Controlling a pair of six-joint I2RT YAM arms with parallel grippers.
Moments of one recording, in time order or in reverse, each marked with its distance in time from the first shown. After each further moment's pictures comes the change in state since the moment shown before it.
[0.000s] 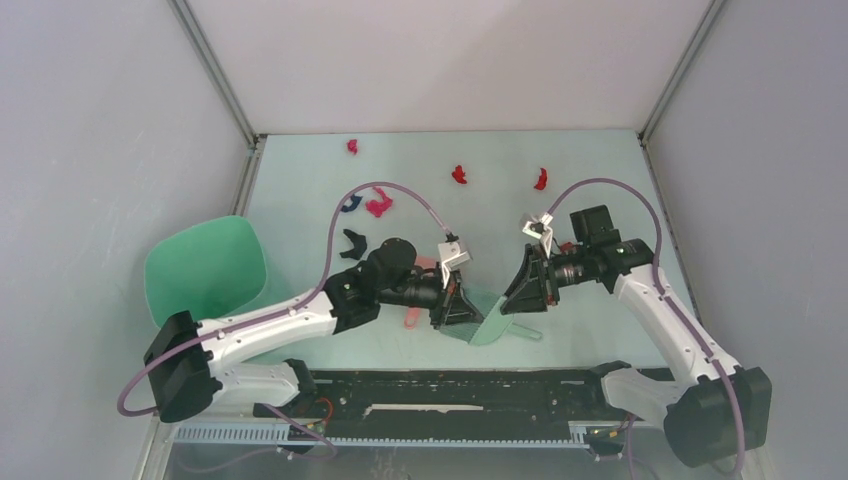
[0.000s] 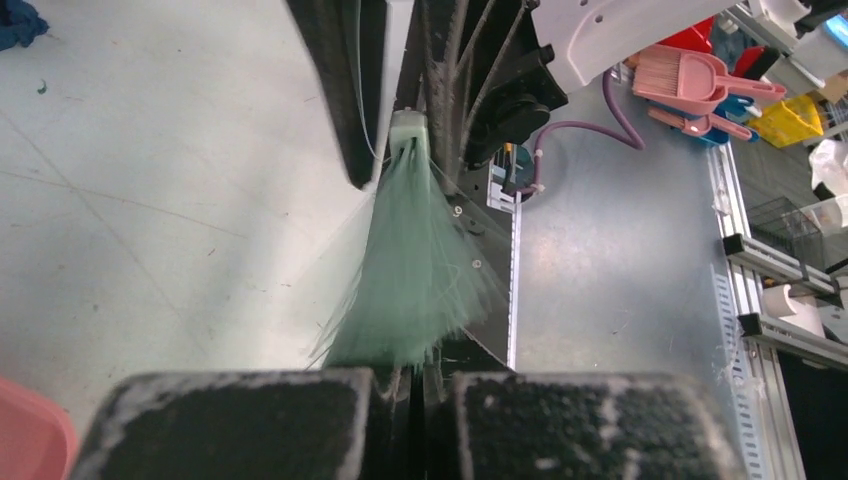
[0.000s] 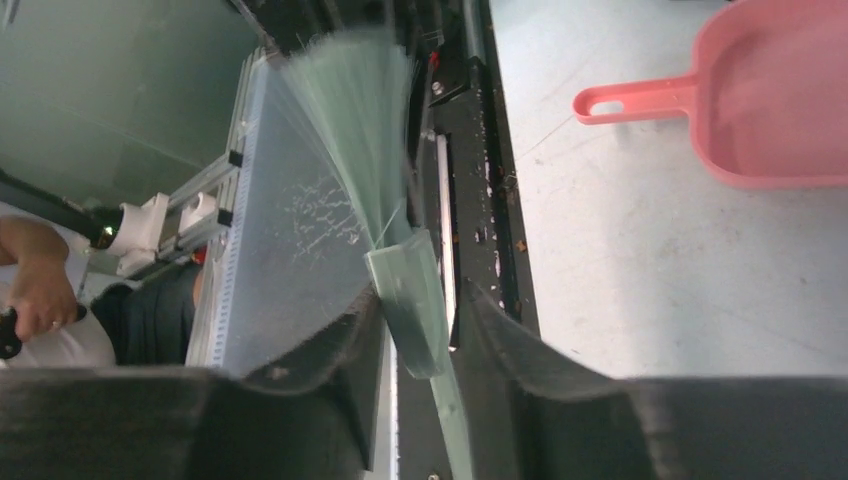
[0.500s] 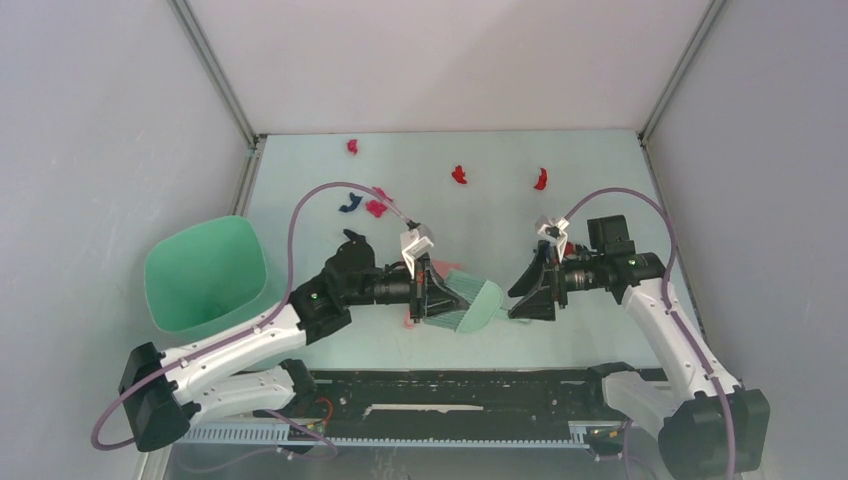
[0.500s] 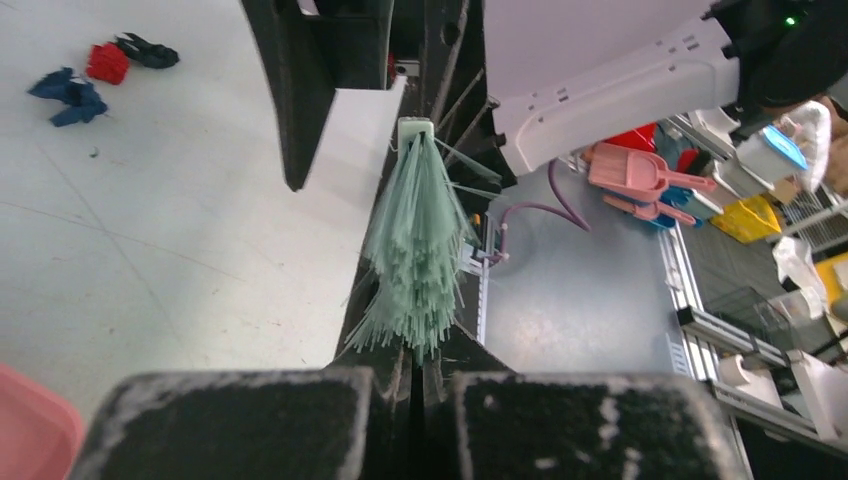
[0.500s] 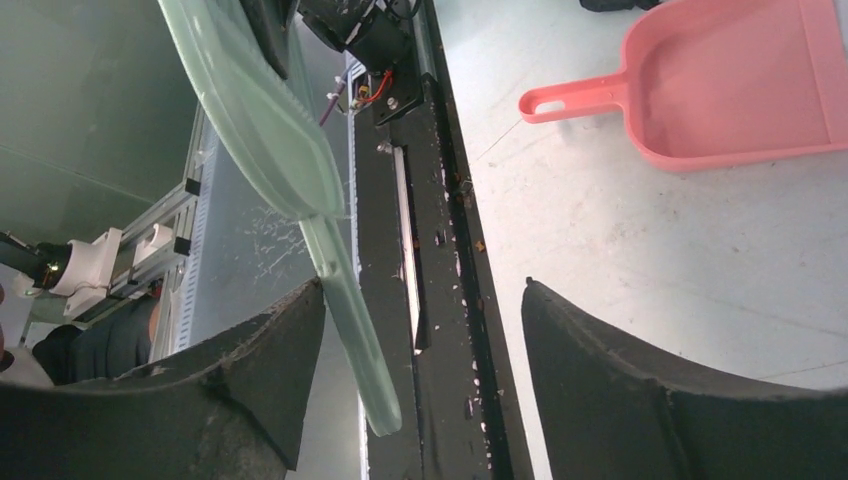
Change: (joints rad) left arm 0.065 -0.206 -0.084 0.093 0.000 -0.134; right arm -0.111 -0.084 -0.086 0.056 0.006 -0.020
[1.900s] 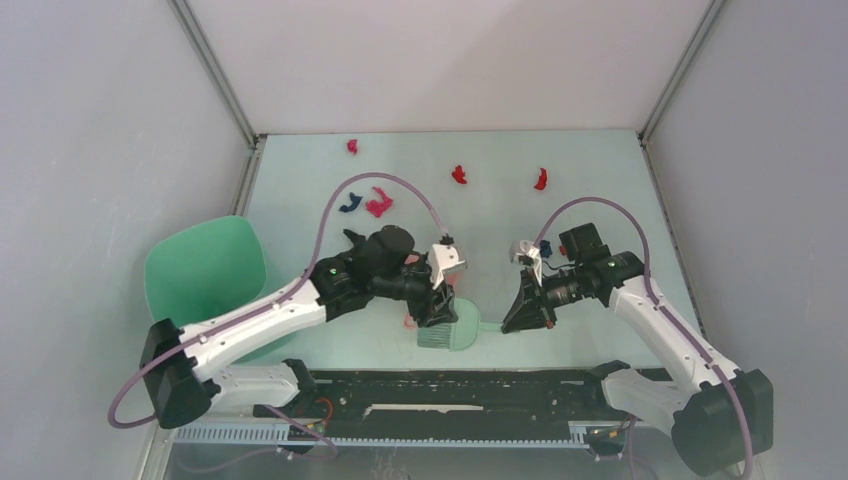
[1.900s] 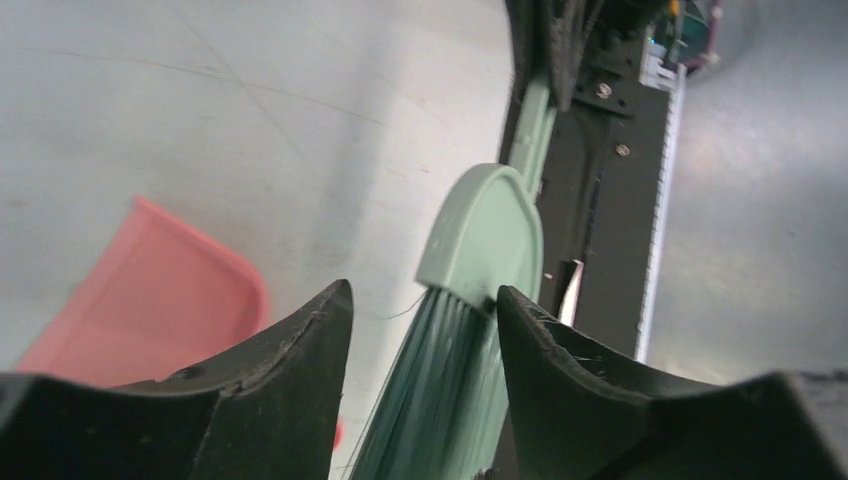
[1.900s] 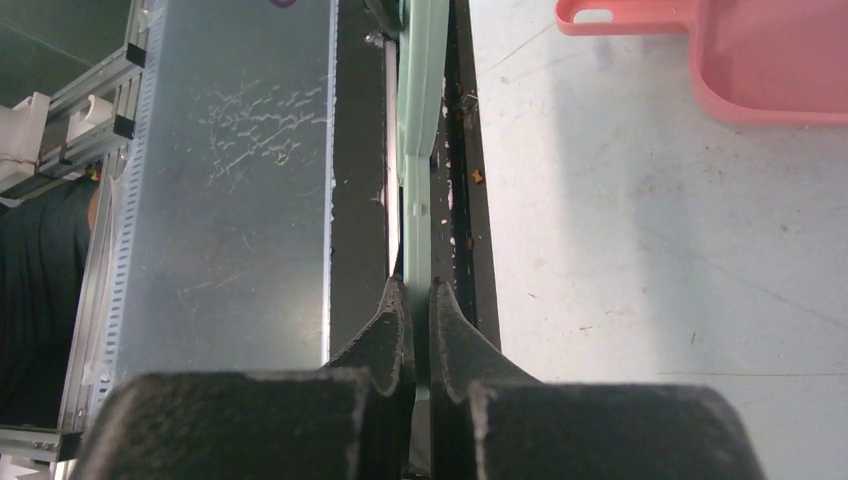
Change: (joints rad) left arm 0.002 0.150 0.226 -0.551 -0.150 0.520; right arm 0.185 0.034 -0.016 -0.102 0.150 -0.219
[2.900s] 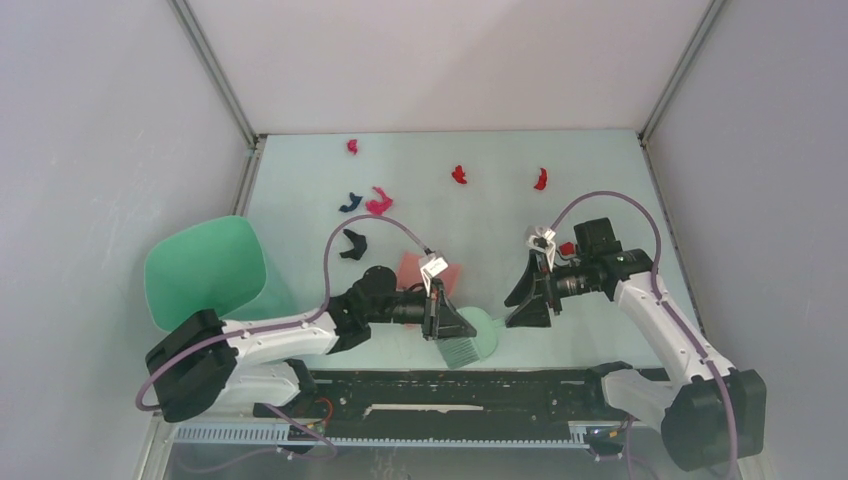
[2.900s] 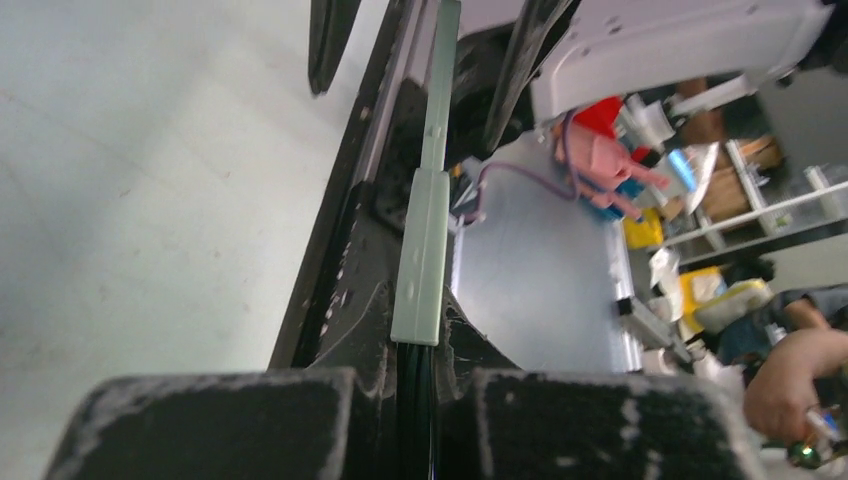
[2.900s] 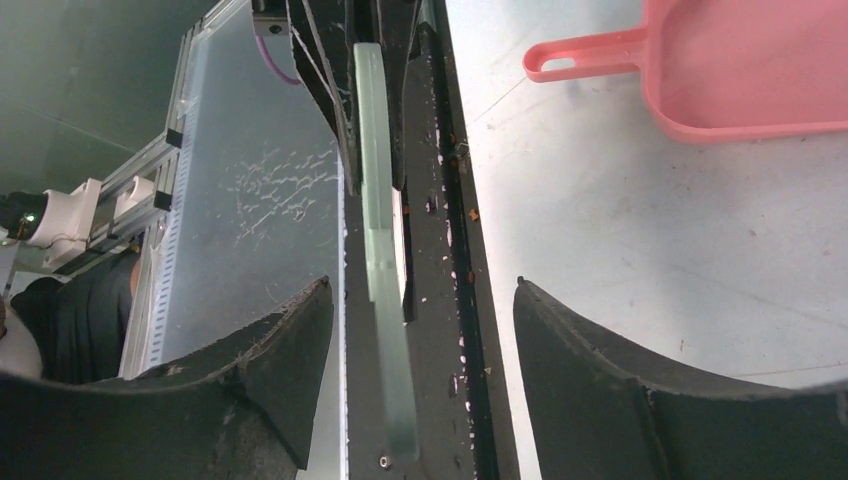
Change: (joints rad) left arm -0.037 0.064 -0.468 0.914 0.176 -0.732; right arm -0.126 0.019 -0.002 0.043 -0.100 0.073
